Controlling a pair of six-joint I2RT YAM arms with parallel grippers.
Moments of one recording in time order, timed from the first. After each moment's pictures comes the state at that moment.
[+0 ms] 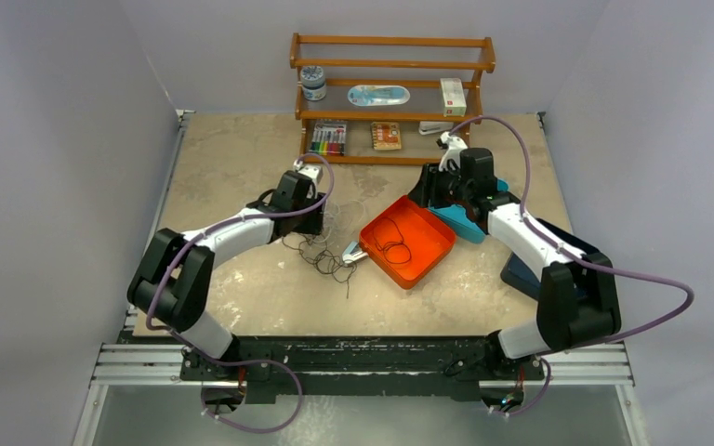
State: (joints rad) left arm -0.47 1.60 0.92 -0.17 -0.07 -0.26; right arm 0.26 1.45 0.96 -0.10 -0.33 0.24
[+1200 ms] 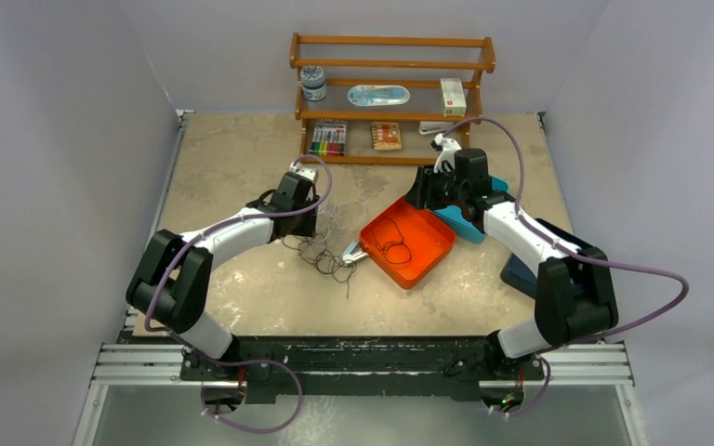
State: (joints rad) left arm -0.48 1.59 0.93 -0.26 -0.14 -0.28; right arm 0.28 1.48 0.96 -0.10 -0.33 0.24
